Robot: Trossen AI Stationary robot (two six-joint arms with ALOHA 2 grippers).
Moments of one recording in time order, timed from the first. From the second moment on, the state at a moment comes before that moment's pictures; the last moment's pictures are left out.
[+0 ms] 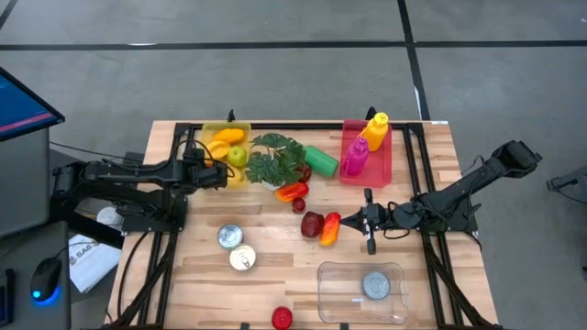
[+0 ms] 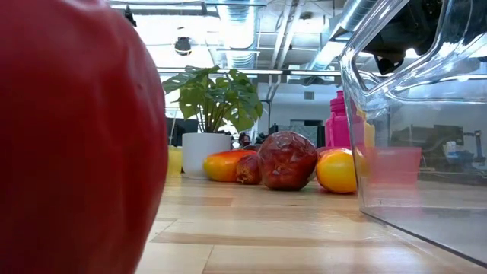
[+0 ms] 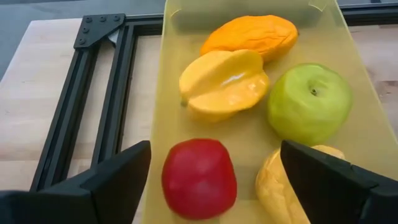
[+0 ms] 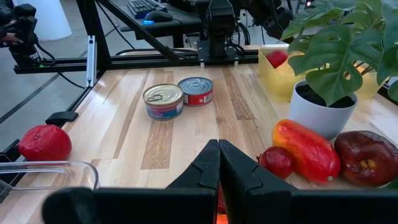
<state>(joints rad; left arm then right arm) 0.20 1.02 0.59 -0.93 -0.82 -1.26 0.47 1.04 0.39 0.38 0.48 0.17</state>
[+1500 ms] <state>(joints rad) -0.51 1.02 0.59 -0.48 -0.83 -1.10 0.47 1.04 0.39 0.38 0.48 0.17</state>
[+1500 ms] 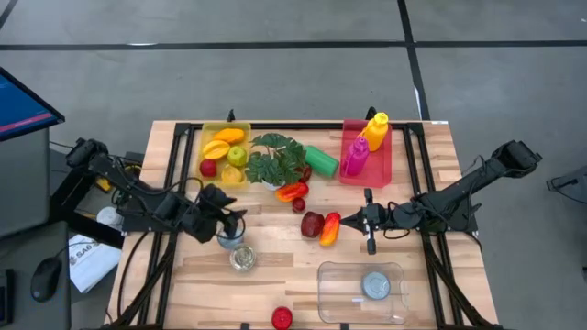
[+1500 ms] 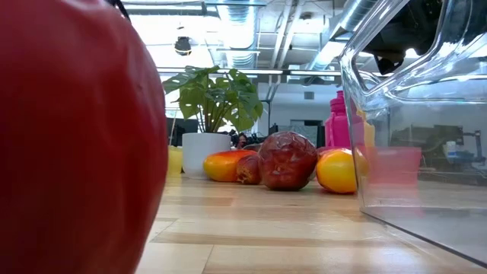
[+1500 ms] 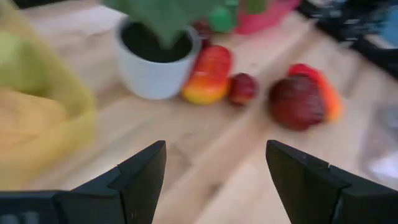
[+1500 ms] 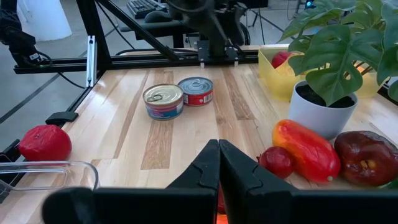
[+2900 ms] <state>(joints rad) -0.29 1.69 0.59 0.38 -0.82 -0.56 0.47 1.04 0.39 0.39 0.48 0.17</state>
